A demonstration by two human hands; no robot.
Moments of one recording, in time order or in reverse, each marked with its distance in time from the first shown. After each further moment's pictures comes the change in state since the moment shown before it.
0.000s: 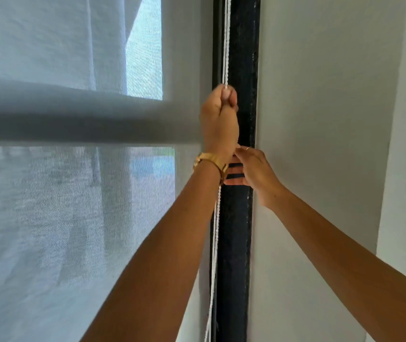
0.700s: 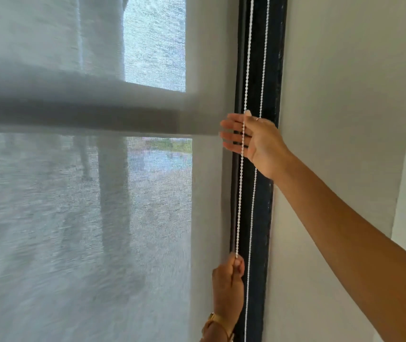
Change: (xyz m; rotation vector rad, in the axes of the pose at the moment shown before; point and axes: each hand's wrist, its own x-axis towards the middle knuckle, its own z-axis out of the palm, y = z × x) left_hand -0.284 -0.086 -0.135 0.323 -0.149 -0.545; right_hand -0.026 -0.062 0.063 0.317 -0.034 -0.036
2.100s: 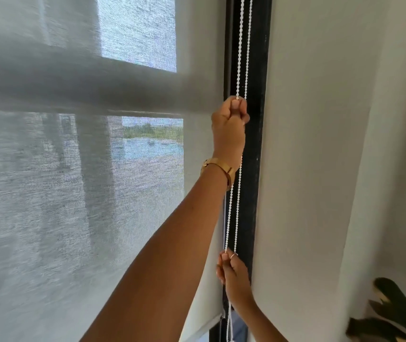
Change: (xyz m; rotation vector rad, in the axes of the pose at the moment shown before) left_hand 0.097 0.234 -0.038 -0.564 -0.100 0.241; right_hand -0.217 0.257 -0.006 -0.279 0.283 0.197
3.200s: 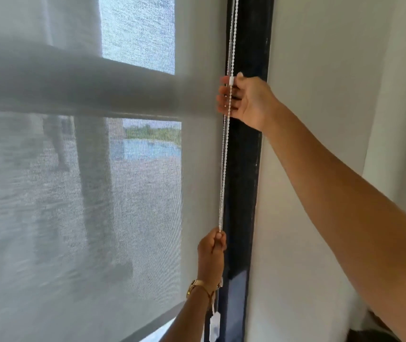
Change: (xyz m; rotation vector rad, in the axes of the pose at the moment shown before) left_hand -0.157 -0.171 -0.089 0.350 0.082 -0.322; right_hand 0.154 -0.338 -0.009 0.266 -0.219 -0.098
